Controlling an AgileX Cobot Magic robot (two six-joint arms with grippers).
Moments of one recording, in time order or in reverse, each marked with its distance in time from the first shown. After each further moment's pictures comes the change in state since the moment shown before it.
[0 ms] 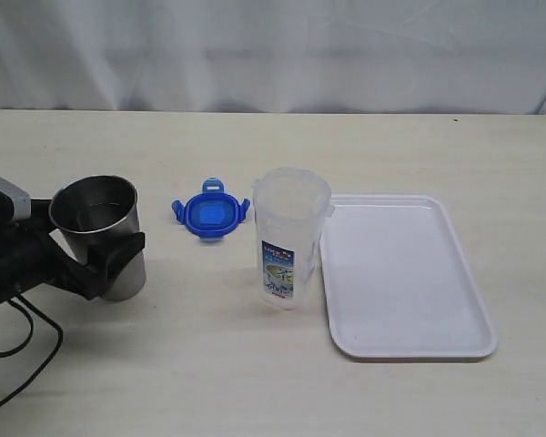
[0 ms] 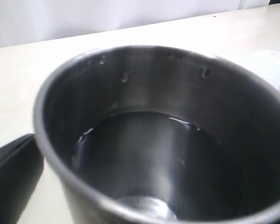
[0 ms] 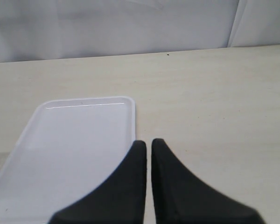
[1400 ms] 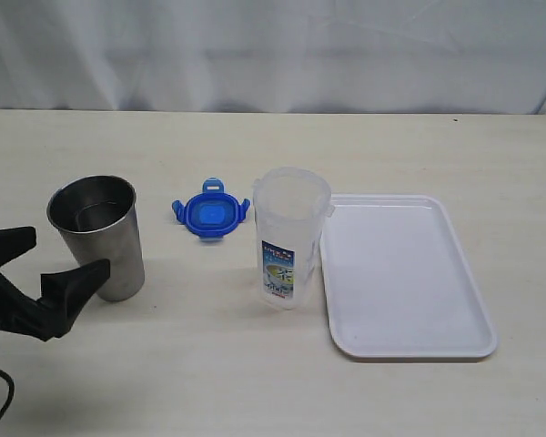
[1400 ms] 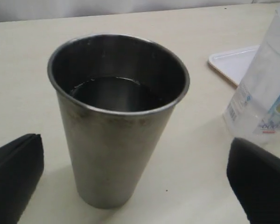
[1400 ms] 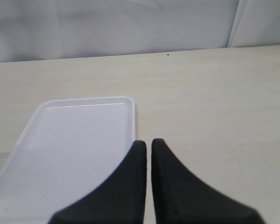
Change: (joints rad) left arm 0.000 -0.471 0.248 -0.009 0.273 -0.203; right arm 0.000 0.000 0.000 0.000 0.000 0.000
